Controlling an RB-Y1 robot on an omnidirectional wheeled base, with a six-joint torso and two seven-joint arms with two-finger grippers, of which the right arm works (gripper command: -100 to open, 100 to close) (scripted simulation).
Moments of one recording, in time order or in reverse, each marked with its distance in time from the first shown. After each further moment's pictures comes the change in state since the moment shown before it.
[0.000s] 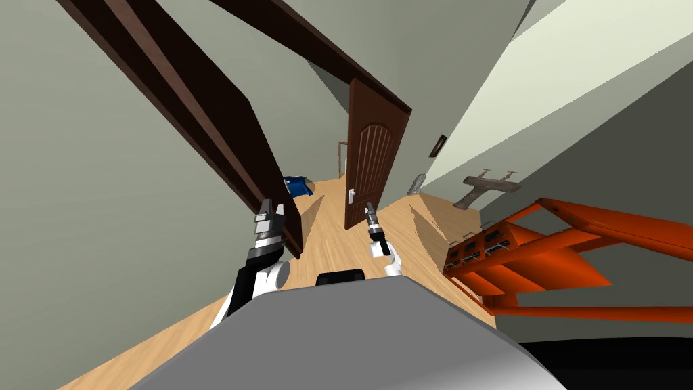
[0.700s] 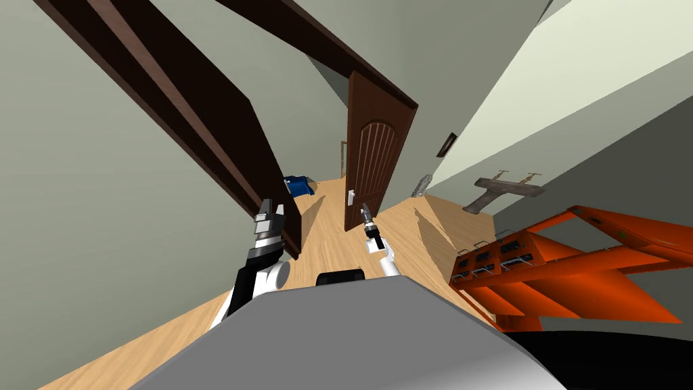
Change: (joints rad) arm -0.121 -0.011 0.016 0.191 -0.012 0.012 -0.032
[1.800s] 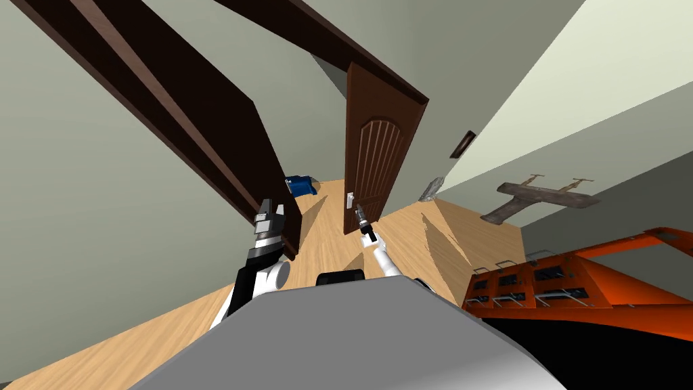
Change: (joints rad) arm -0.193 -0.001 0.028 0.293 -0.018 0.024 -0.051
